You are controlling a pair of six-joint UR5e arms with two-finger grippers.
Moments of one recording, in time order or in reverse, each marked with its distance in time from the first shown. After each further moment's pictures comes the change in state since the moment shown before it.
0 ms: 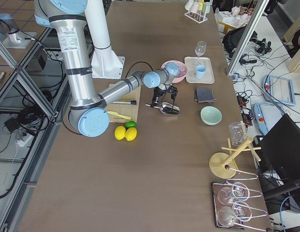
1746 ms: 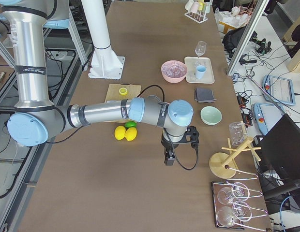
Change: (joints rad) left arm -0.010 -0.019 0.007 -0.006 0.001 -0.007; right arm 0.833 -0.163 -0.112 -0.188 -0.008 -1.108
